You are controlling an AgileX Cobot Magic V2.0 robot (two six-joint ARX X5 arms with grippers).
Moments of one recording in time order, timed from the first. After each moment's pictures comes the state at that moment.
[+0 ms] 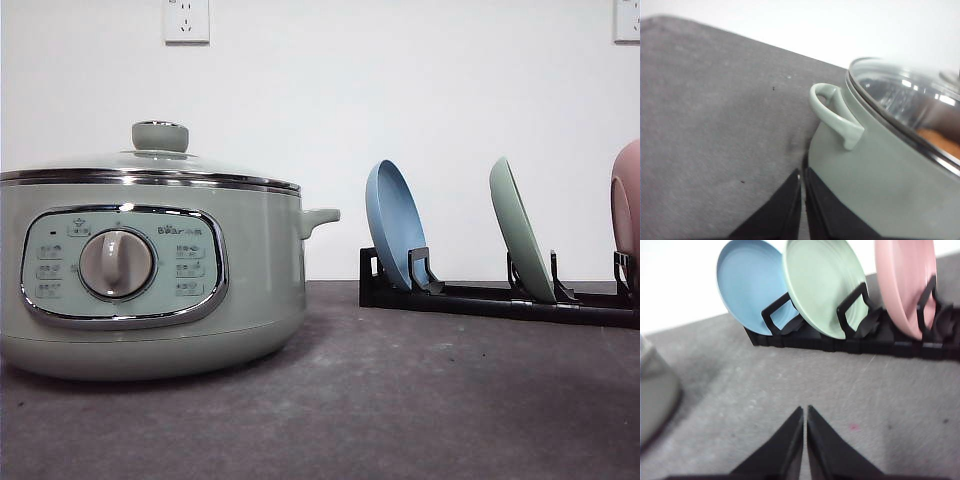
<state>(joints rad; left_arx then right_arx) 0.06 0.00 0.03 -0.18 0.11 -0.32 -0.05 0.01 0.02 -0.16 -0.29 0.33</state>
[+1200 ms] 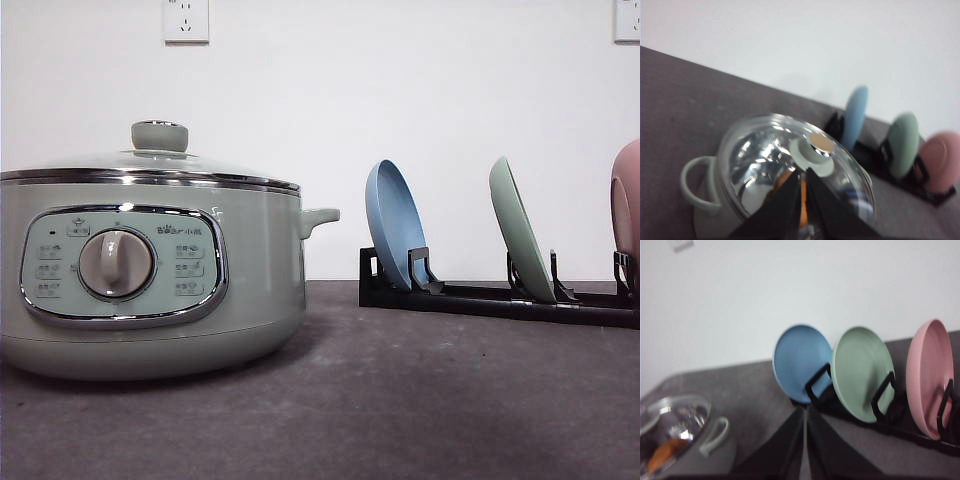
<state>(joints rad) 0.06 0.39 0.69 -0.49 0.43 -0.35 -0.05 0.35 0.68 -0.43 -0.36 0.28</state>
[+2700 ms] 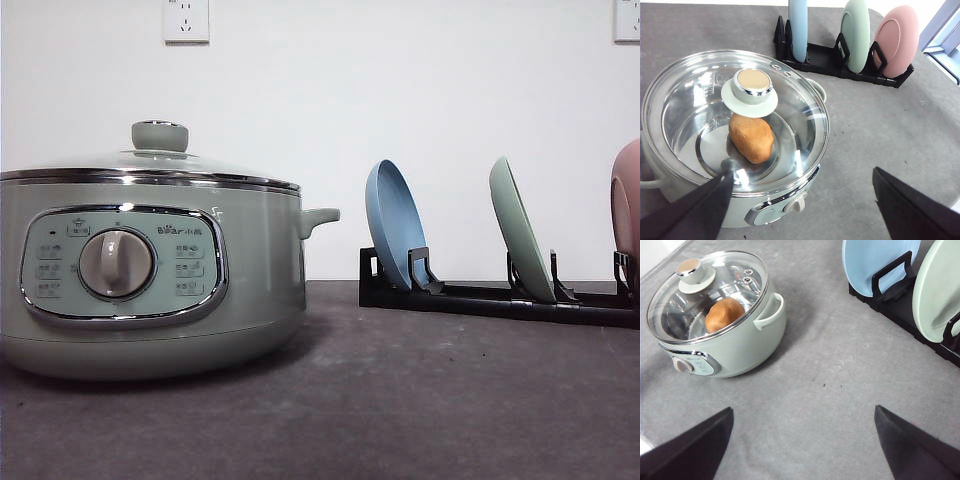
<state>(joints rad) -0.06 0.67 1.01 -0.88 0.57 0.01 0.07 0.71 1.06 -0.98 -0.52 -0.07</state>
